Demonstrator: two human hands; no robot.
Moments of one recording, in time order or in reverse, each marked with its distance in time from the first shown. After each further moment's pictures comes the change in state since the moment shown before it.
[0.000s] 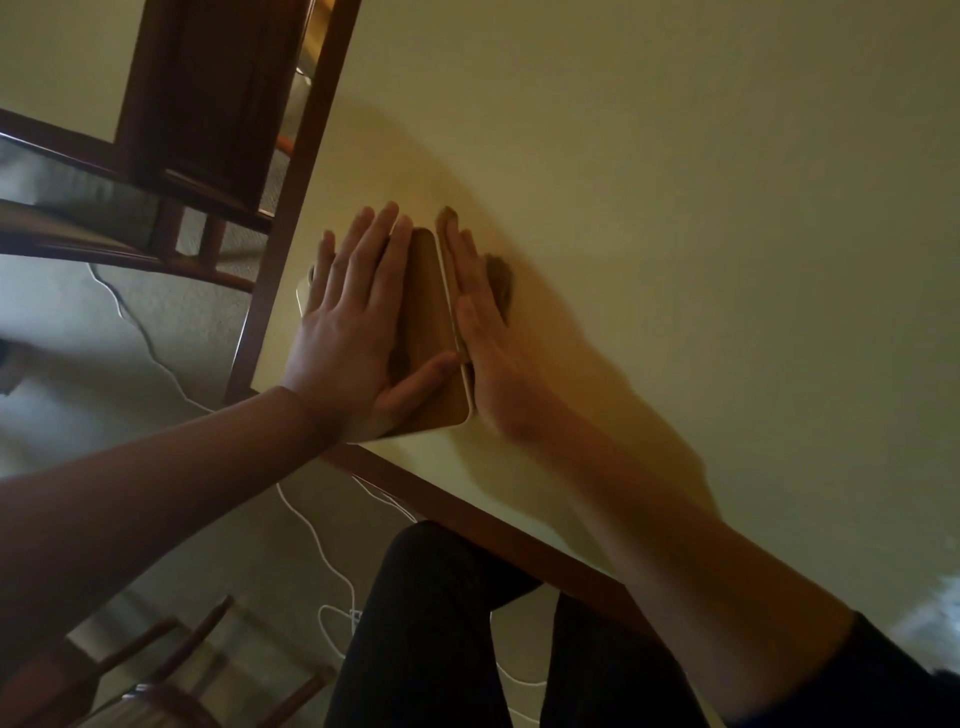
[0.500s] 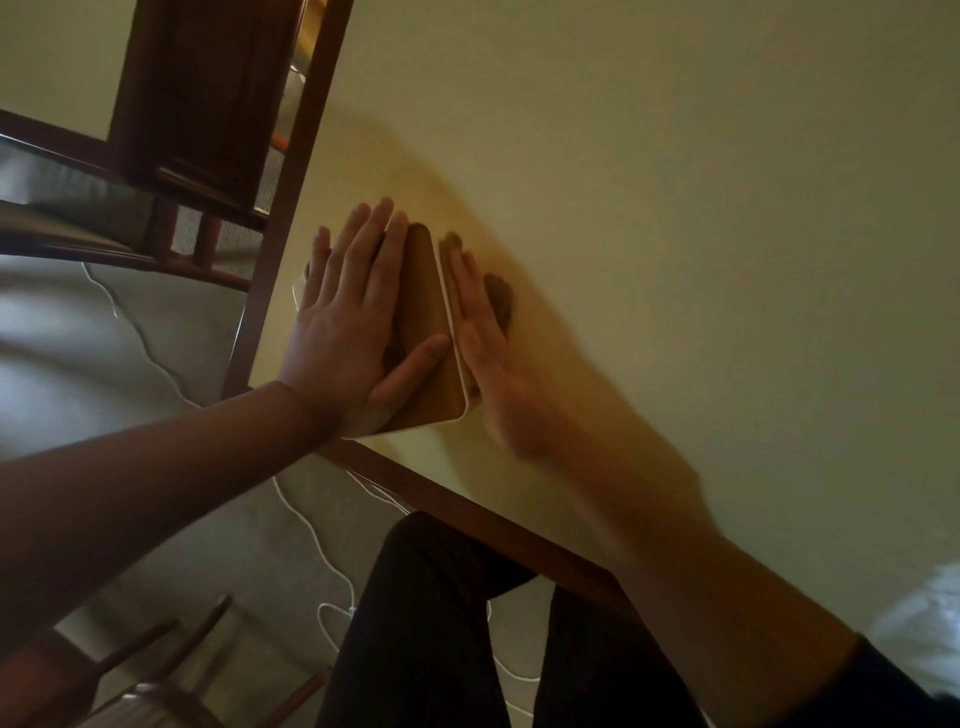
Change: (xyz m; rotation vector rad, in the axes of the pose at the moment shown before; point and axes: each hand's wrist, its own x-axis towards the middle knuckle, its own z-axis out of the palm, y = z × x) left_hand 0.002 -0.004 0.001 0.018 0.007 -0.003; right_hand -0.018 0.006 -0.003 0.015 -0.050 -0.006
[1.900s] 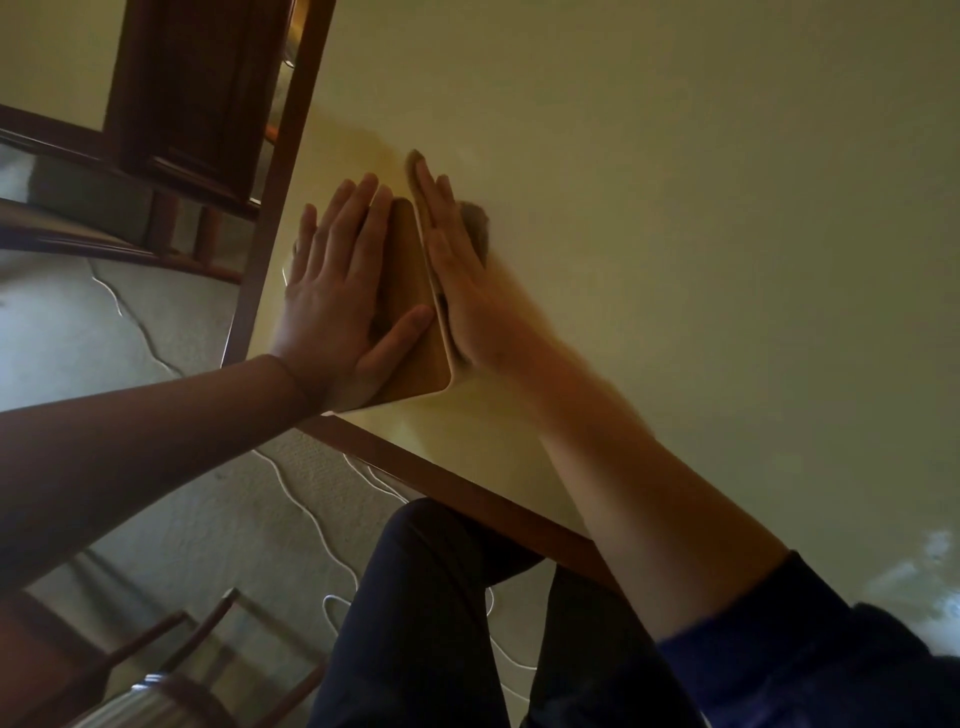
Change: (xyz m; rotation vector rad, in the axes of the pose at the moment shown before) left_hand -0.002 0.004 0.001 0.015 0.042 0.006; right_hand 0.047 -0.002 -0.005 -0.080 0.068 -0.067
